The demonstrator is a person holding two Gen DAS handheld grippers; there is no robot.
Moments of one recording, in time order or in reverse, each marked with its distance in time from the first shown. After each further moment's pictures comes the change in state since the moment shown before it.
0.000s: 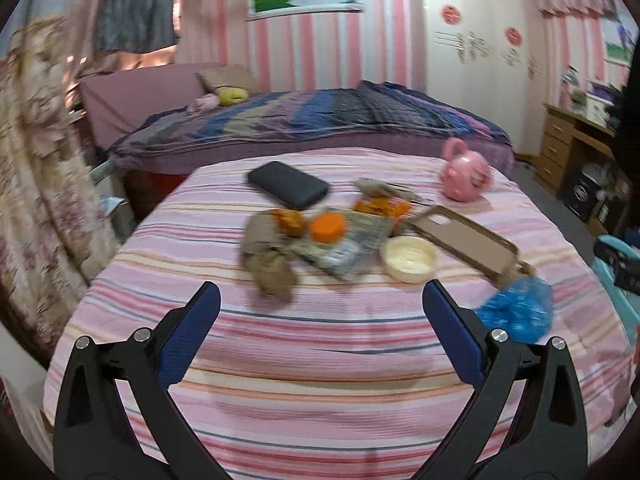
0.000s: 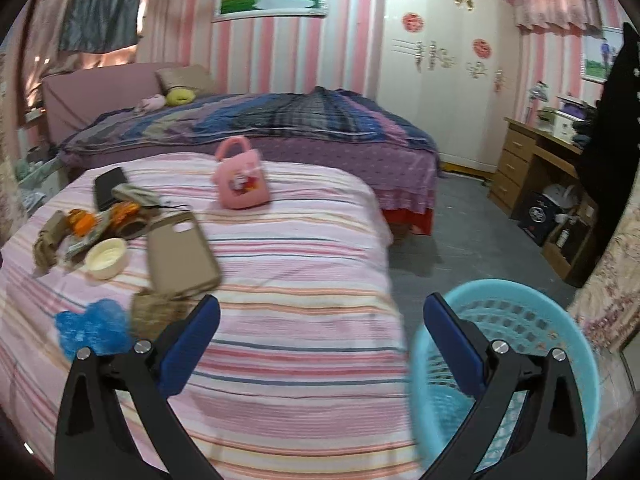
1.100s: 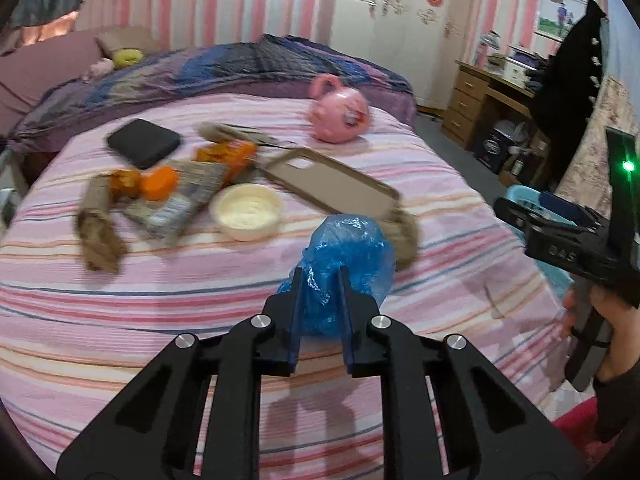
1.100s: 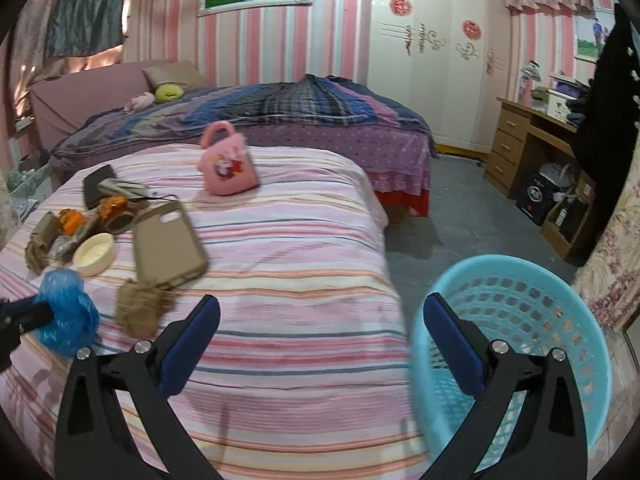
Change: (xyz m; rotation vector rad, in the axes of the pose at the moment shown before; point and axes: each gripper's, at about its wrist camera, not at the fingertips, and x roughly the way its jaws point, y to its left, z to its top) left arm 0.032 -0.068 -0.012 0.057 0.172 -0.339; right arm 0.011 0.014 -0.008 0.032 0.037 0.046
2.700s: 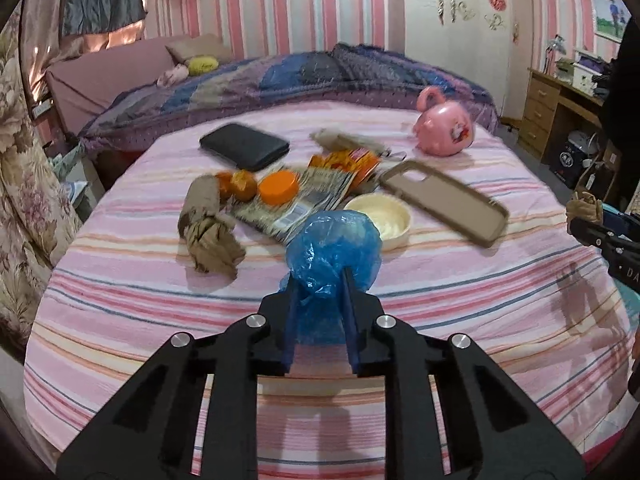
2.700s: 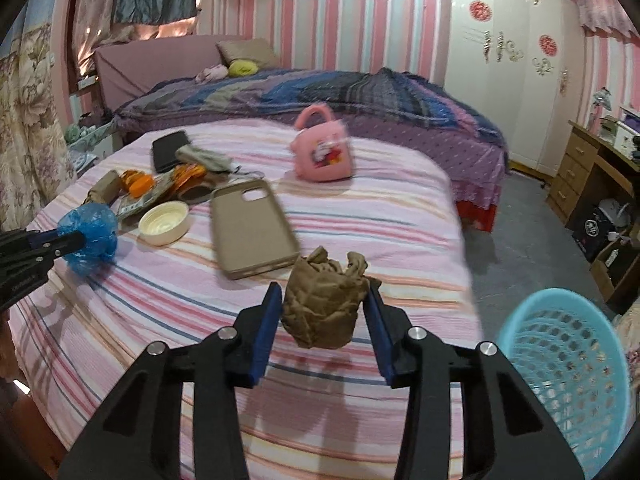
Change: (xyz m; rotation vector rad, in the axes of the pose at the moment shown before) left arm -0.007 0.039 0.002 -0.039 -0.038 0.275; right arm 0.001 0.018 0.007 -0.148 0.035 0.182
